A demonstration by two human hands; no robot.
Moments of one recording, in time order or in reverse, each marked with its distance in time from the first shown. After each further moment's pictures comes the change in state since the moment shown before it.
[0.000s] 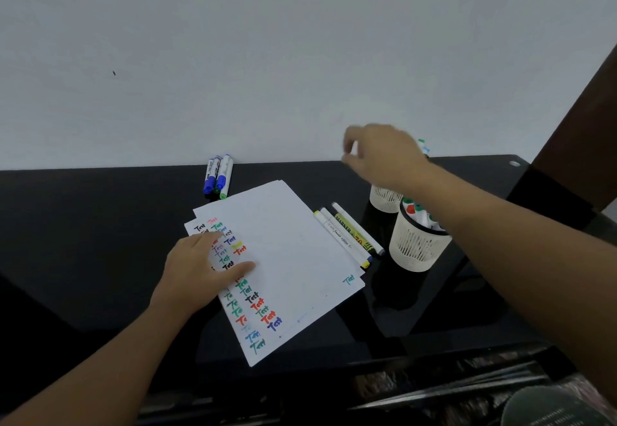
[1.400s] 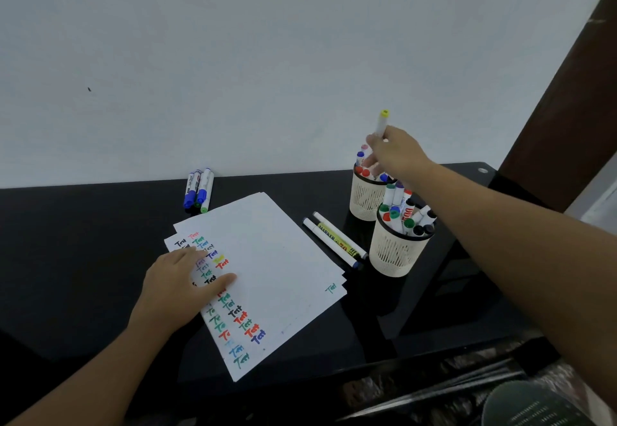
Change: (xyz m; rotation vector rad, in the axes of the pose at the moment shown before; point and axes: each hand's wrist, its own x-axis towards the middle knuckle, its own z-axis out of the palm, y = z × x) left_hand 0.001 -0.003 0.002 0.125 0.007 0.056; right_hand 0.005 0.054 -0.007 0.755 0.079 0.511
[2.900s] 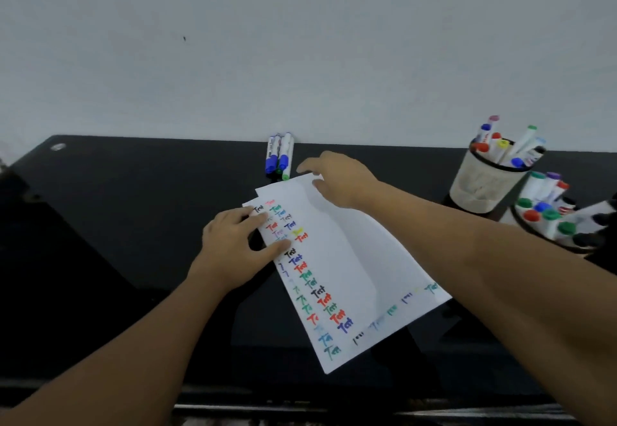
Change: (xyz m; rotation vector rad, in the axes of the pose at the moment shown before) left_hand 0.013 -0.041 -0.015 -0.036 0.012 0.003; right_hand -0.012 -0.039 0.238 -0.670 -0.467 -0.665
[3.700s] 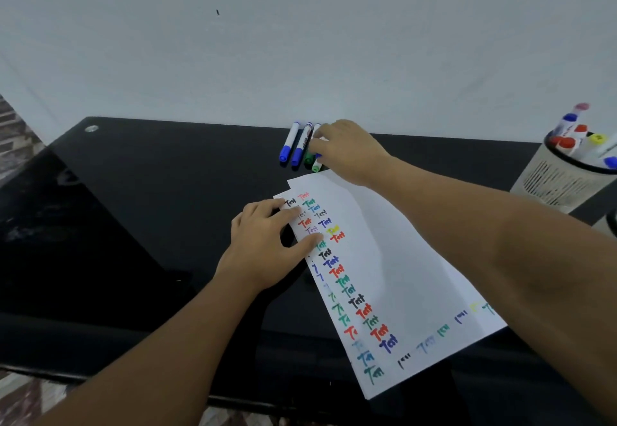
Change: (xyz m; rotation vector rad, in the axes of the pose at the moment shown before) left_hand 0.003 -0.011 0.005 -0.022 0.044 -0.016; right_hand 0.093 -0.004 0.041 -0.411 0.251 -0.407
